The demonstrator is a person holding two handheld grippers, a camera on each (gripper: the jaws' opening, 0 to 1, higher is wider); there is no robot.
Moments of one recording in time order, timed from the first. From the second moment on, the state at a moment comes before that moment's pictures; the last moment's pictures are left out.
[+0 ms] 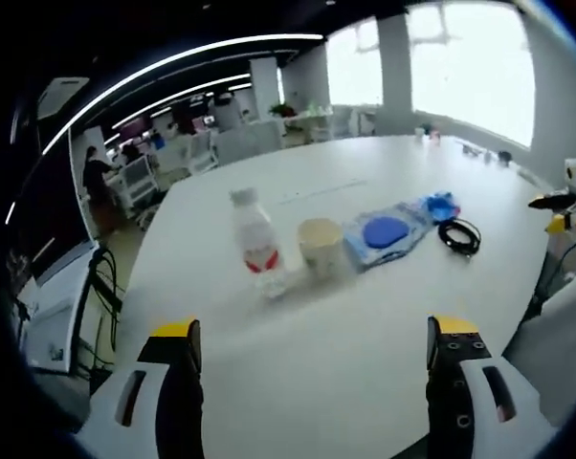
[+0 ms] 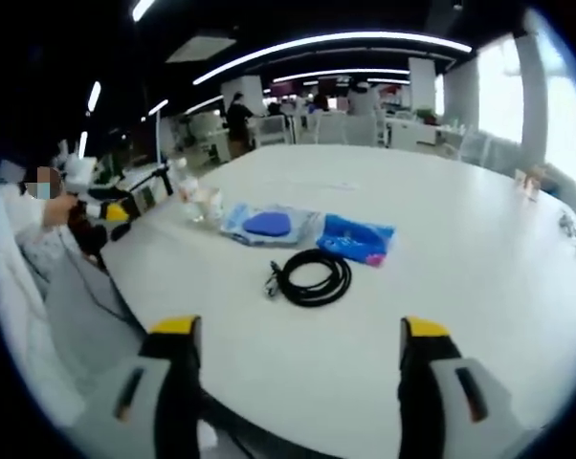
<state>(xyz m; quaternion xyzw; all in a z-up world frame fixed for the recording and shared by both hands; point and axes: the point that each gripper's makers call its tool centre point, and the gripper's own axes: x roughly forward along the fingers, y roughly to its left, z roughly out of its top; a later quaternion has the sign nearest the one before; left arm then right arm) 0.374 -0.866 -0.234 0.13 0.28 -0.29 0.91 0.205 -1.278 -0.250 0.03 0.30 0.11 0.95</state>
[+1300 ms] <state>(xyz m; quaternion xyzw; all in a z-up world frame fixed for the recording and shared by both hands) 0.336 -0.861 -0.249 0.09 0.30 -0.30 0.90 0.173 -1.272 -0.259 0.05 0.32 0.07 0.94</state>
